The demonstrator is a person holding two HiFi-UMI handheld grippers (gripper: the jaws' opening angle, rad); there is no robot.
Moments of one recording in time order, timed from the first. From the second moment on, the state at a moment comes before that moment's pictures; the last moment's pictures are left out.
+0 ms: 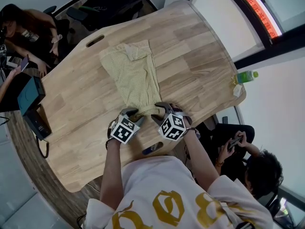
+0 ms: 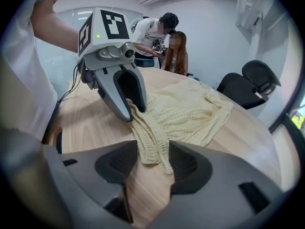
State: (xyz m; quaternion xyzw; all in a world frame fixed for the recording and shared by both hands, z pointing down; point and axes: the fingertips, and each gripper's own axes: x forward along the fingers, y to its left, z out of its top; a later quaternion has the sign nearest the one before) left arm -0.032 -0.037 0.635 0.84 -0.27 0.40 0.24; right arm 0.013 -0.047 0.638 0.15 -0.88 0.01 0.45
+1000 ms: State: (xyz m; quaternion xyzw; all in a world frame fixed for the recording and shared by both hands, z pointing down) left arm -0.051 -0.048 0.613 0.82 -0.36 0.31 0.32; right arm 0.002 -0.049 0.615 0.17 -0.89 0.10 0.42
